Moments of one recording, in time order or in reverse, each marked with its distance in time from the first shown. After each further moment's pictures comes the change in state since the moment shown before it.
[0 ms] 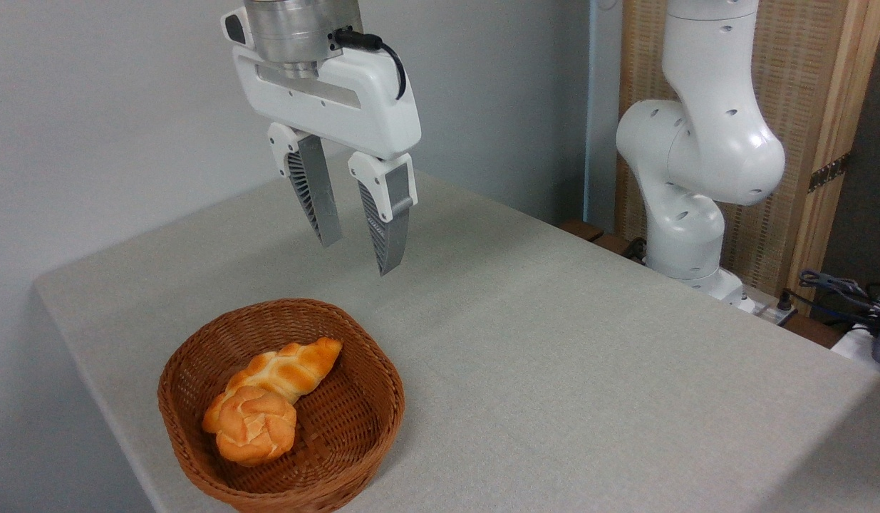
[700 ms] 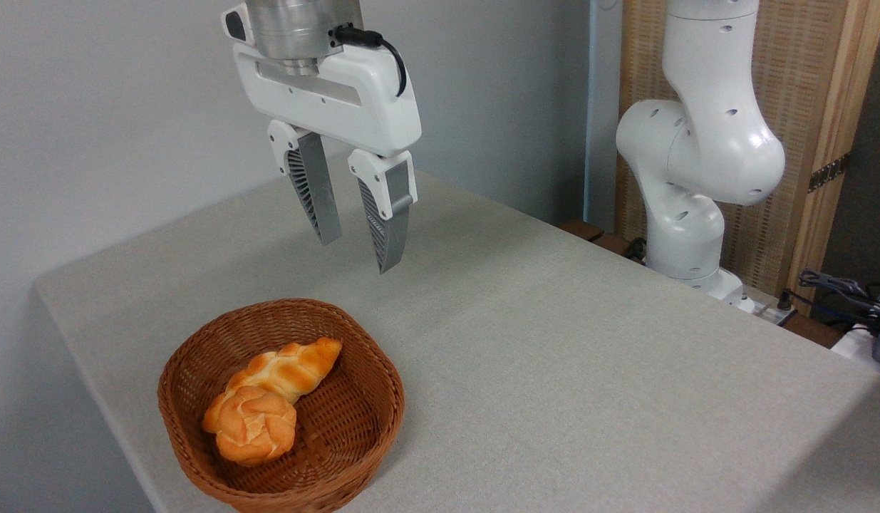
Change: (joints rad) arm 0.000 -0.004 -0.002 0.000 0.000 0.000 0.000
